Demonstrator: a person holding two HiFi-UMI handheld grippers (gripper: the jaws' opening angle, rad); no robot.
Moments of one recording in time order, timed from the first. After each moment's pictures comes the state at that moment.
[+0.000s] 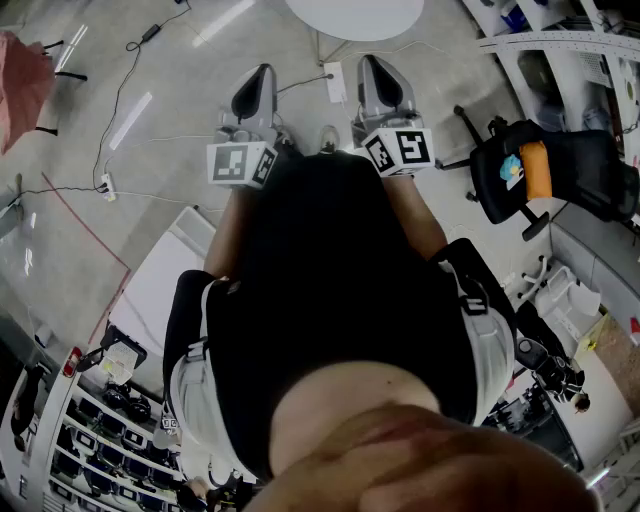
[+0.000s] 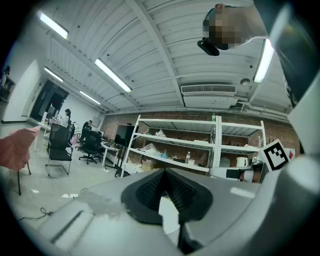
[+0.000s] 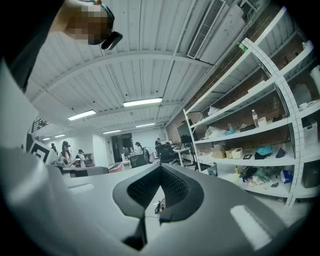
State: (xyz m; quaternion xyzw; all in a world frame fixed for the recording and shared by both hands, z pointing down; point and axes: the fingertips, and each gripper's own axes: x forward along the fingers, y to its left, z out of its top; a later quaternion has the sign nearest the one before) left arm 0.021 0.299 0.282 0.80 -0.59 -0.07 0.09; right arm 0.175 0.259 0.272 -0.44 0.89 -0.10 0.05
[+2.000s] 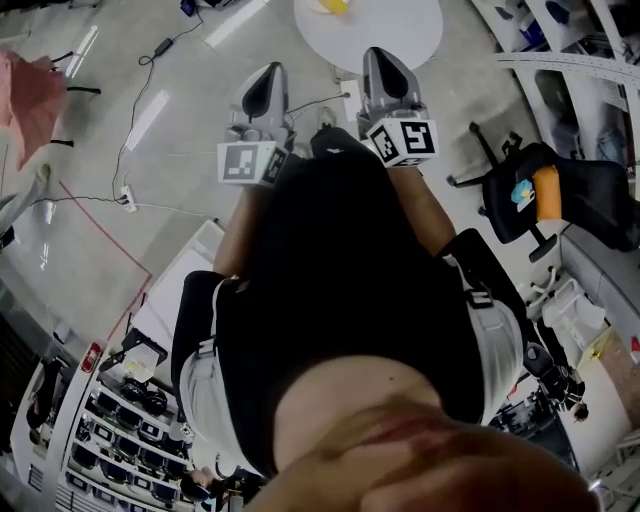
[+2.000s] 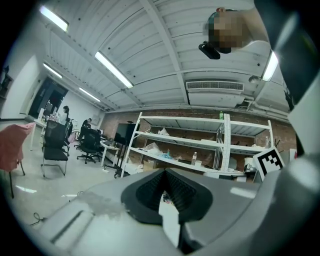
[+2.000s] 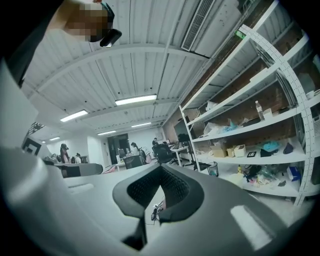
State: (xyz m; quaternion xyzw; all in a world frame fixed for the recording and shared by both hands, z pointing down) left arm -0.013 0.153 0.282 0.80 -0.59 -0.06 0.09; right arm 0.133 0.100 0.286 -0.45 0.88 -0.12 0.05
